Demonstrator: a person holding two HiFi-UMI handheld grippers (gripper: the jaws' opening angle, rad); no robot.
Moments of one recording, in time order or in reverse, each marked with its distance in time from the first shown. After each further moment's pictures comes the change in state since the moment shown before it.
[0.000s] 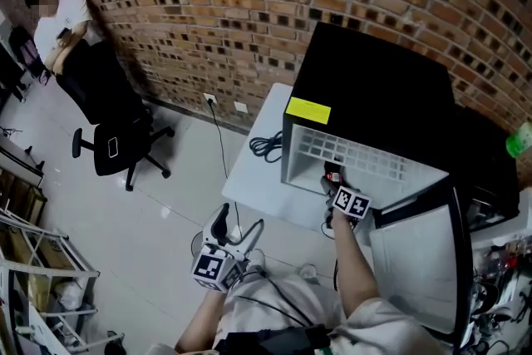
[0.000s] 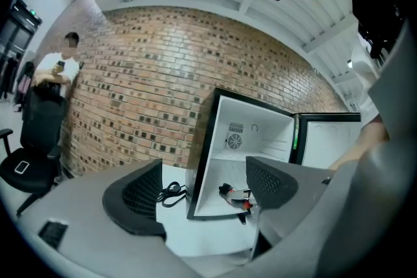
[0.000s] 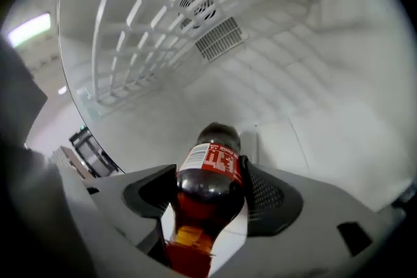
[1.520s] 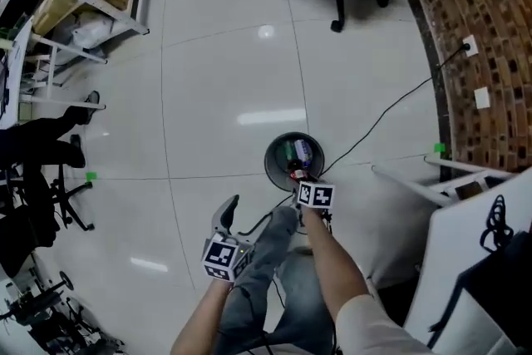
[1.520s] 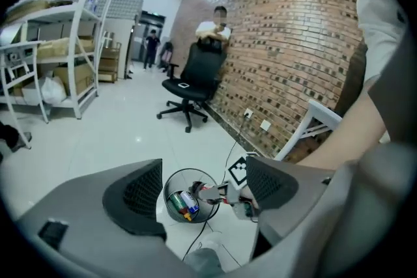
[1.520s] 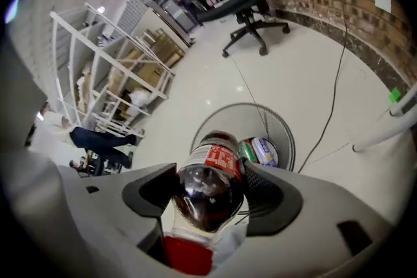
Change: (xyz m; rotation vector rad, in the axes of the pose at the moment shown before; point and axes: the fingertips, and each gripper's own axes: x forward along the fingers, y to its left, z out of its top) left arm -0.306 0.255 -0.463 -0.531 0.232 1.010; right arm 0.231 0.247 -0.723 -0.693 1.160 0.545
